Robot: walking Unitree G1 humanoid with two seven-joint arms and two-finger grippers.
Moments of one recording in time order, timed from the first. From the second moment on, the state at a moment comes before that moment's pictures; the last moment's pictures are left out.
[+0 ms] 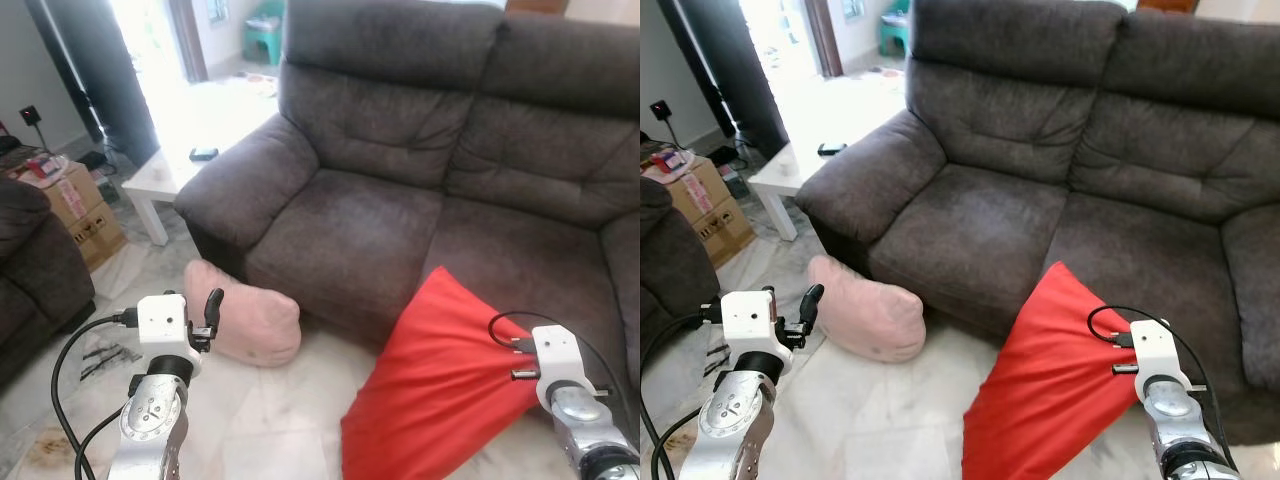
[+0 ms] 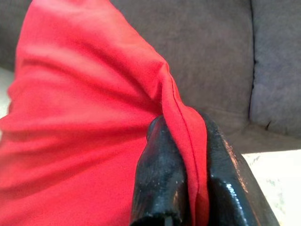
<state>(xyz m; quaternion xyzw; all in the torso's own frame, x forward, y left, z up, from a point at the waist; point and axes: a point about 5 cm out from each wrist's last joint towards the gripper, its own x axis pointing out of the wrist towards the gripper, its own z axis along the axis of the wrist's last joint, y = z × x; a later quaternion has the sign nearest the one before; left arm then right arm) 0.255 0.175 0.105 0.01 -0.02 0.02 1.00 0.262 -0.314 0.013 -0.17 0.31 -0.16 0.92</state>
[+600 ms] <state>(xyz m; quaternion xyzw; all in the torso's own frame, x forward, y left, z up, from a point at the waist) 0.252 0.182 0.100 0.01 0.00 0.03 1.00 0.267 -0.309 0.014 -0.17 0.30 -0.15 0.93</state>
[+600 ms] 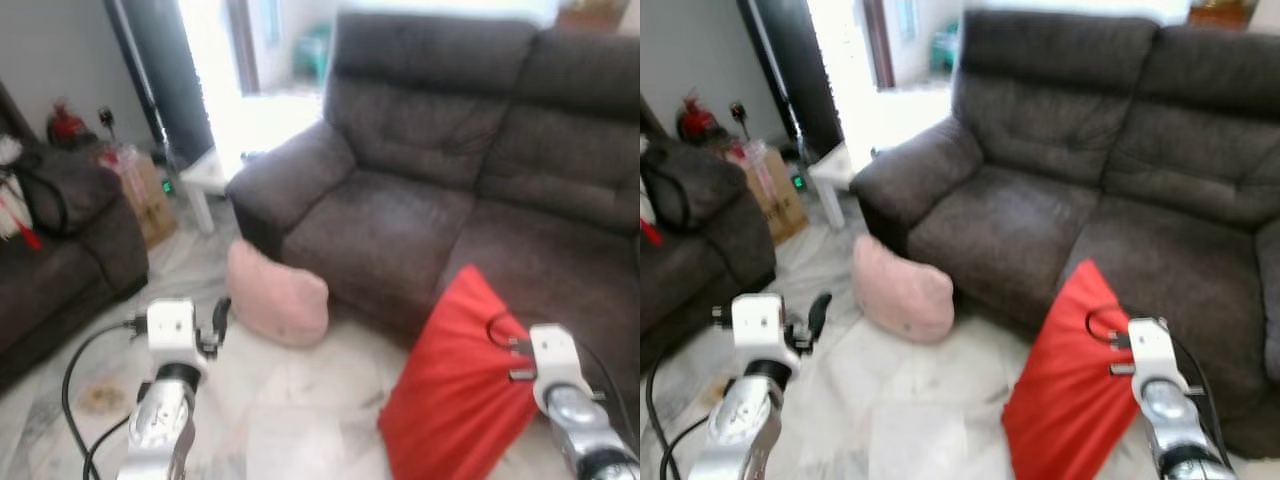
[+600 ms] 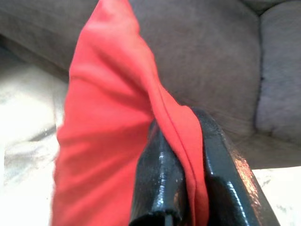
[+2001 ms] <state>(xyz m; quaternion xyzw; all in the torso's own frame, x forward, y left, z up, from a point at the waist) 0.191 0.196 0.072 0.07 0.22 -0.28 0.93 0.272 -0.190 0.050 -0.11 0.22 0.55 0.80</state>
